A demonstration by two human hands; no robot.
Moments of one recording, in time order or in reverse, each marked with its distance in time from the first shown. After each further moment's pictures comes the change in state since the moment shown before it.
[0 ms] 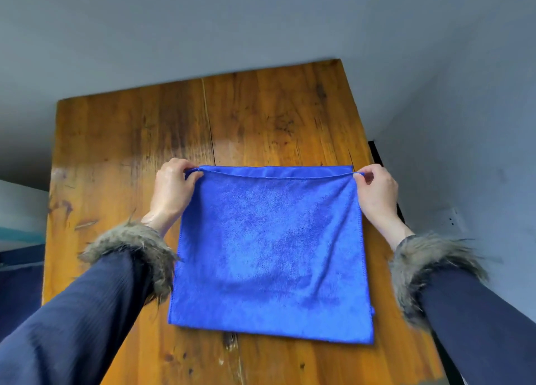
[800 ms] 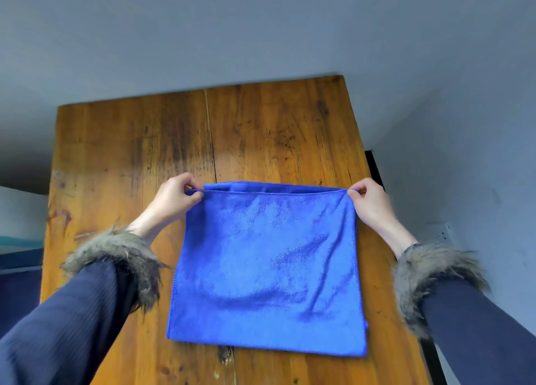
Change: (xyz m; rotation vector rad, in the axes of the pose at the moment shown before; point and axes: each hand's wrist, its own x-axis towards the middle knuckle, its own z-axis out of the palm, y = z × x) left_hand 0.015 -0.004 -0.007 -0.081 -0.291 -0.086; right_hand 0.024 -0.006 -0.003 0.001 -0.284 0.098
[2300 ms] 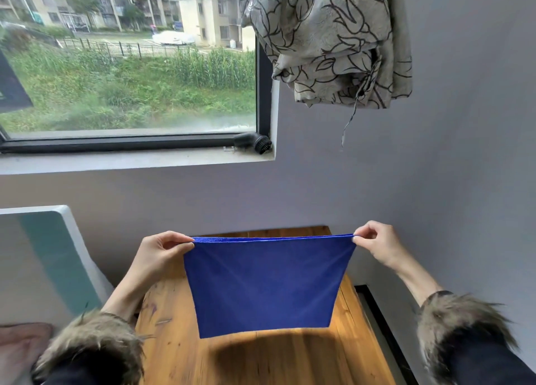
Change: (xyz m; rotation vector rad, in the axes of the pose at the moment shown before) left_hand -0.194 0.081 -0.236 -0.525 0.401 0.296; right_hand -0.163 -0.185 -0.182 0.178 0.176 -0.417
